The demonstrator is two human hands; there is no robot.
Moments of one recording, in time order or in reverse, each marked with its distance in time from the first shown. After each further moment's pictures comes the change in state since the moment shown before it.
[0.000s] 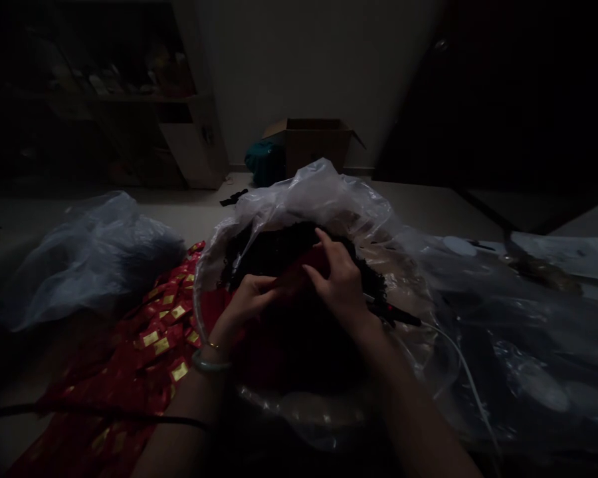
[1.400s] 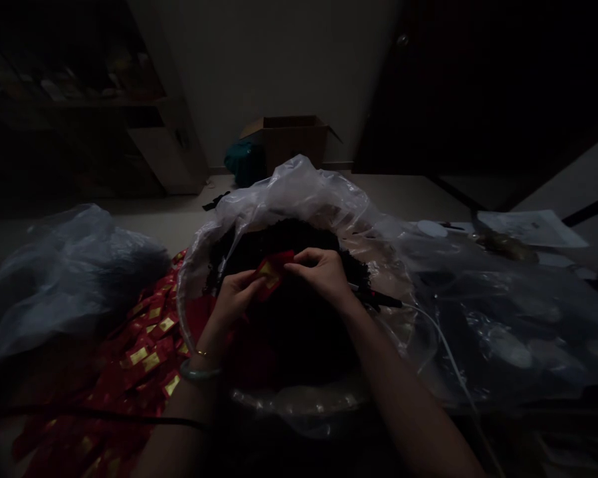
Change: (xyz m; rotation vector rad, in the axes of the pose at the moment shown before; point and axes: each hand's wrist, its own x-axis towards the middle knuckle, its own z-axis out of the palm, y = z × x) left_hand 0.005 -0.003 0.006 -0.074 0.205 -0.009; right_hand 0.003 0.007 0.003 0.525 -0.167 0.508
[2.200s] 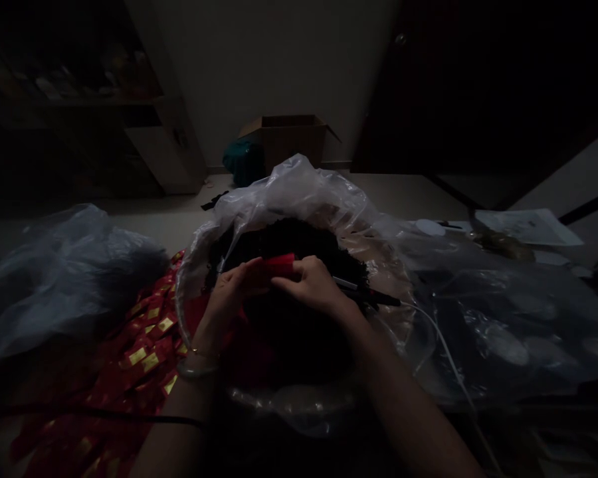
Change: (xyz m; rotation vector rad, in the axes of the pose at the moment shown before) left_hand 0.002 0.001 -0.002 -0.517 -0.033 -0.221; right_hand -0.011 -0.013 0.003 -0.175 -0.292 -0.142
